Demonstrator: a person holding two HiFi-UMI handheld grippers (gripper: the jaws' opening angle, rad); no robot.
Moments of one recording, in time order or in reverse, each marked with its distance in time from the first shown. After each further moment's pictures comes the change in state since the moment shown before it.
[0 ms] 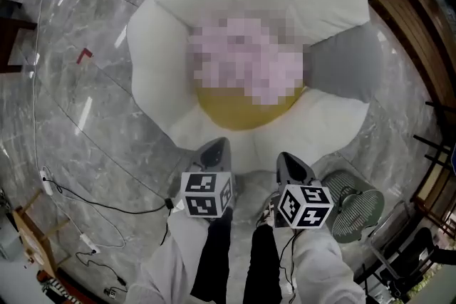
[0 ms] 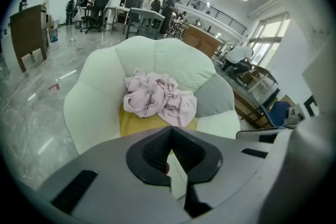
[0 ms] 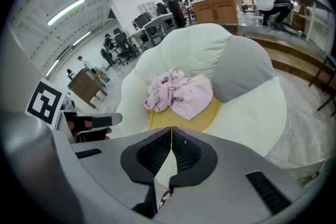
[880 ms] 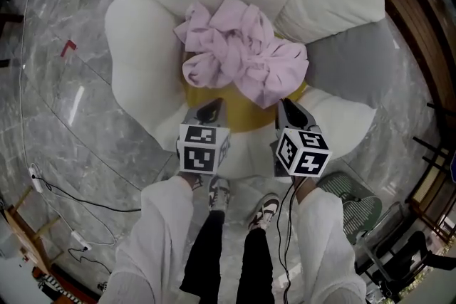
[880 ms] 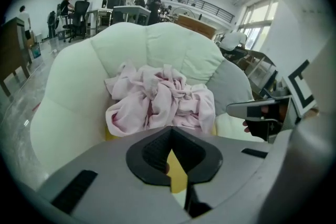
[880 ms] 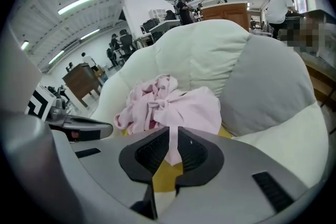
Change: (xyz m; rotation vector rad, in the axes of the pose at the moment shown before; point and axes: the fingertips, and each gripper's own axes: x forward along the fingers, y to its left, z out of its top) left arm 0.125 0.038 0.031 0.172 0.028 -0.012; right arm 0.139 -0.048 0.075 -0.121 -0.117 -0.014
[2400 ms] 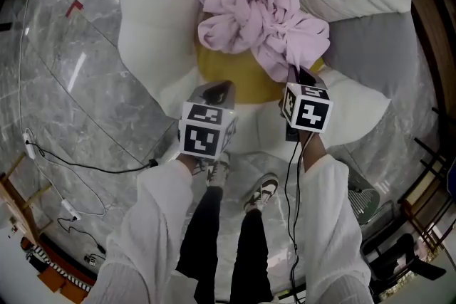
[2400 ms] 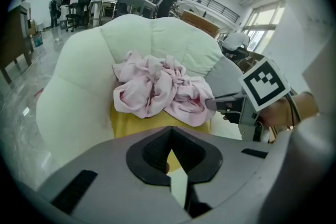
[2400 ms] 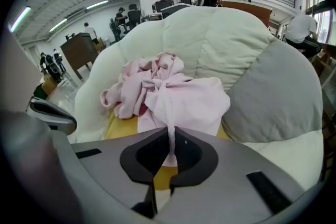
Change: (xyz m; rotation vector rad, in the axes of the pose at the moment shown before) left arm -0.022 -0.001 -0.041 -0.066 0.065 -0.028; right arm 0.047 -0.005 -0.020 -0.204 0.157 -0.085
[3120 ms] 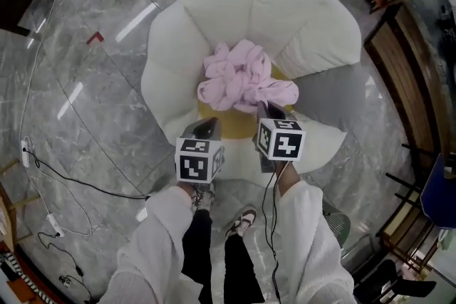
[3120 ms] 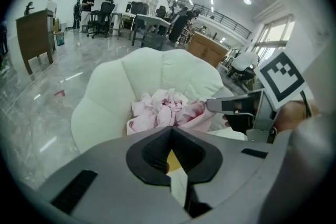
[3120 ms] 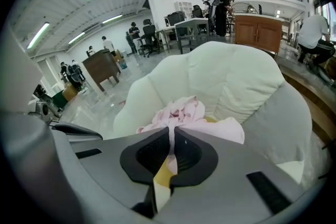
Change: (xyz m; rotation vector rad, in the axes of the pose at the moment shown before) left arm -0.109 -0.021 0.060 -0.141 -0.135 0.085; right arm -0.114 0.067 0.098 -0.025 -0.086 0.179
